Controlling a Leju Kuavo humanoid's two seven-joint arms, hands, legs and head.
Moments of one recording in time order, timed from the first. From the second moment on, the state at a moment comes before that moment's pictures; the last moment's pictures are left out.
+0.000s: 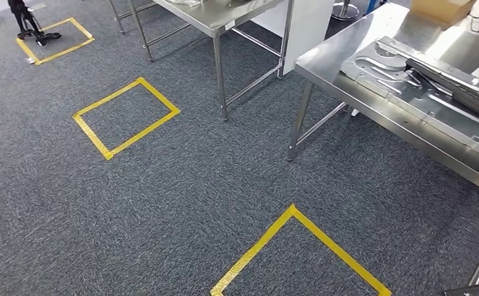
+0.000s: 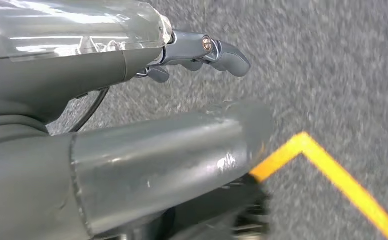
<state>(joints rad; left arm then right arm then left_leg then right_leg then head) -0.11 -0.30 1.30 -0.24 -1.18 0.17 -0.33 -0.06 0.21 -1.18 -0.38 0.92 -0.33 -0.28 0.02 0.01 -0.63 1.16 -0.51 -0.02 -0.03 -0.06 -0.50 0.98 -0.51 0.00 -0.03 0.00</state>
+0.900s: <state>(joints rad) -0.11 -0.31 1.25 -0.25 -1.22 0.20 -0.33 -0.07 0.23 -1.14 -0.29 1.10 -0.34 -0.11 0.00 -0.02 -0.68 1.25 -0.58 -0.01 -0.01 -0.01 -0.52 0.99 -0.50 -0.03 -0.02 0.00</state>
